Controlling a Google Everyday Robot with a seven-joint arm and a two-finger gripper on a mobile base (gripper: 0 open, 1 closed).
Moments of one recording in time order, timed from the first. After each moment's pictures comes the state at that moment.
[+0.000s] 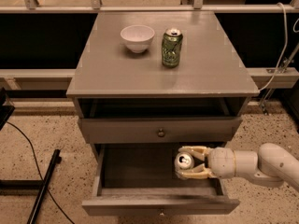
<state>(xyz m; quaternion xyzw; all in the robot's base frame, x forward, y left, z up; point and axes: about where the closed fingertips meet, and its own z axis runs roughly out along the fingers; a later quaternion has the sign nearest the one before) 0.470 -0.121 0.625 -0.55 0.54 0.36 0.52</state>
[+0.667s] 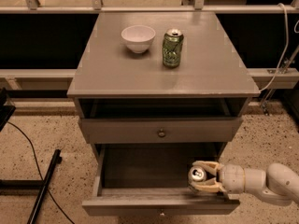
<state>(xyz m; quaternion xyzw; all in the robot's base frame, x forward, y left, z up) 0.465 -0.182 0.535 -0.50 0.60 0.35 0.51</state>
